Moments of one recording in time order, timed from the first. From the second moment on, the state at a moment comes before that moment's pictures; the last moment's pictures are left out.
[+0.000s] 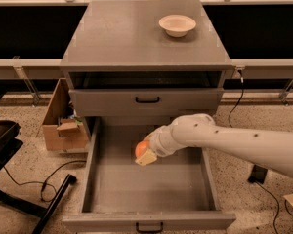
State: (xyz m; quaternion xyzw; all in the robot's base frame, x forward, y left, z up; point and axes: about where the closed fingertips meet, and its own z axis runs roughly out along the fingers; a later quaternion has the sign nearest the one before) arm 0.583 0.001 0.564 -0.56 0.77 0.13 0.29
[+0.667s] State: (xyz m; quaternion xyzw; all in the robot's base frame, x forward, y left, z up) arm 0.601 -0.031 0.747 -0.57 0.71 0.12 0.39
